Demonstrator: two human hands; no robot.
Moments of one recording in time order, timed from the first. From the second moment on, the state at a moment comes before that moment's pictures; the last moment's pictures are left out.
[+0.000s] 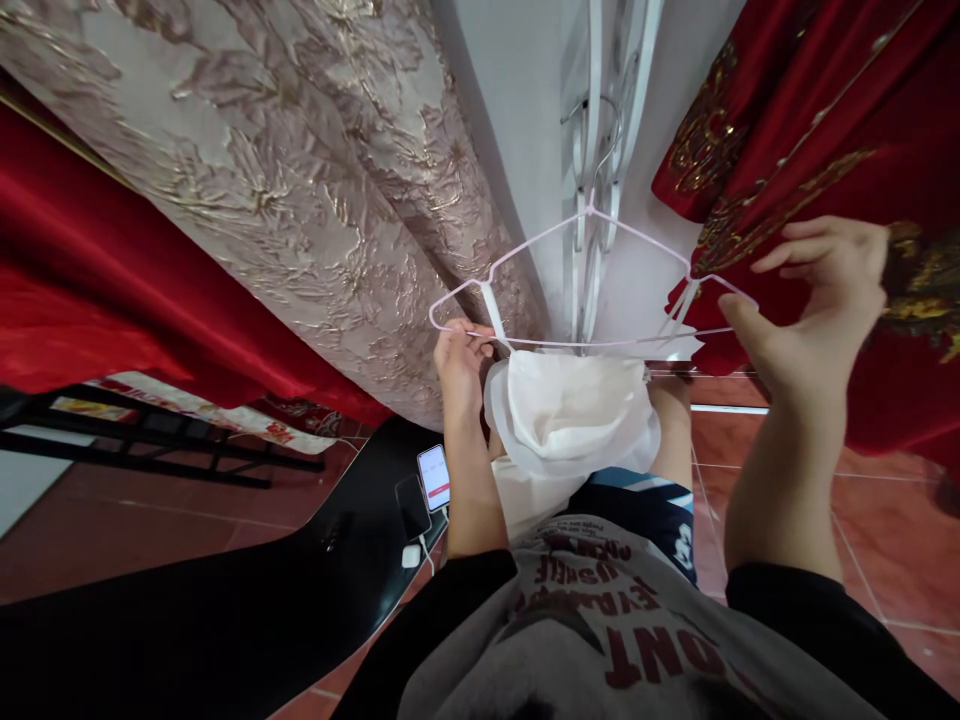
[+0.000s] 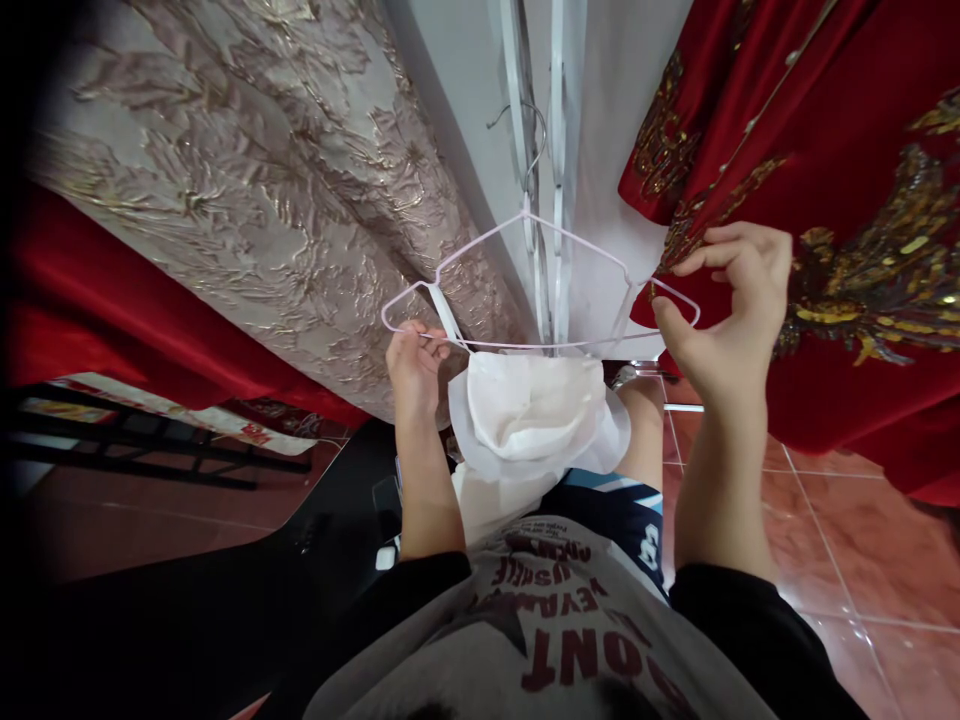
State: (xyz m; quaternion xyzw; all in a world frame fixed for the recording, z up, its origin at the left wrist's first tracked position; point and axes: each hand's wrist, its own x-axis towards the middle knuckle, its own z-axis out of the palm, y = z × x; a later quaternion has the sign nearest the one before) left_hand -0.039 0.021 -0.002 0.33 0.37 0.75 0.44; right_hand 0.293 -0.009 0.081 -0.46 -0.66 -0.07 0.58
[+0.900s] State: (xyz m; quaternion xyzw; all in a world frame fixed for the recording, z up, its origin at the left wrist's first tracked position) left_hand -0.009 -0.012 0.000 0.42 0.44 0.78 0.18; right_hand 0.213 -0.030 -0.011 -0.47 -0.67 0.37 0.44
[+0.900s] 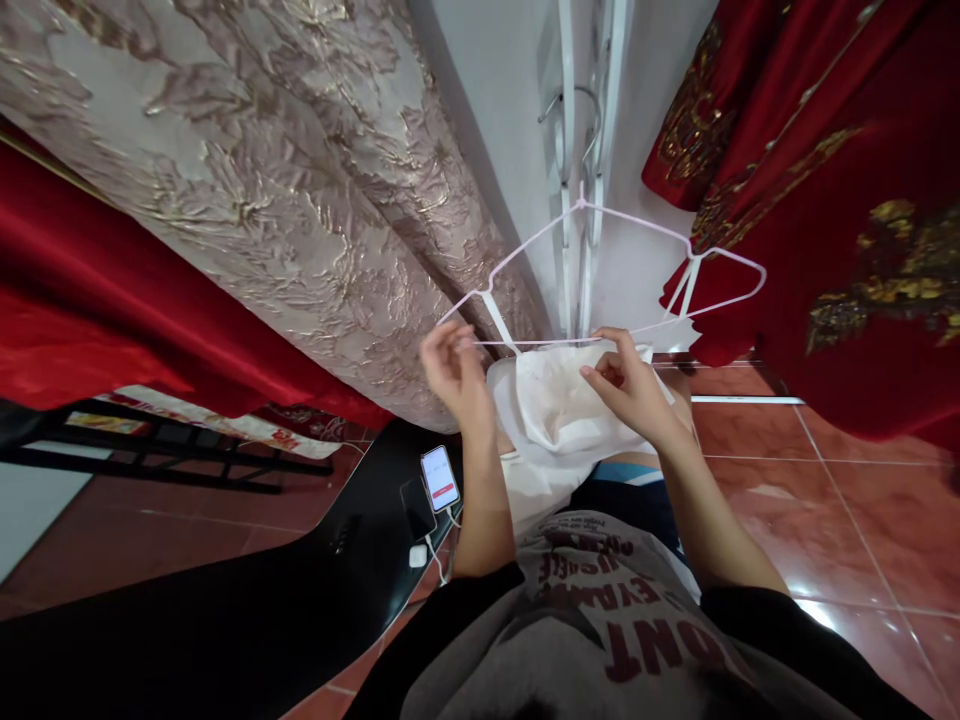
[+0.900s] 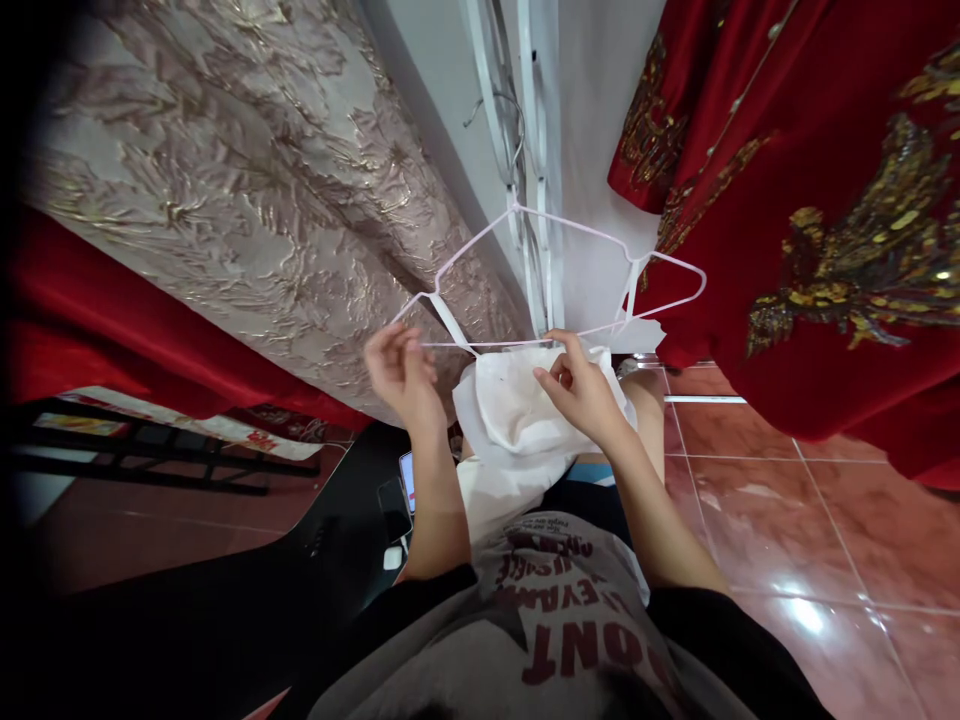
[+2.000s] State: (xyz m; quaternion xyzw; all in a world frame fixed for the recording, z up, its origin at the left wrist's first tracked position) left_hand -0.015 -0.010 0.002 0.38 0.31 0.72 0.49; right_hand 0.219 -0.026 0.016 -0.38 -0.42 0.62 0.54
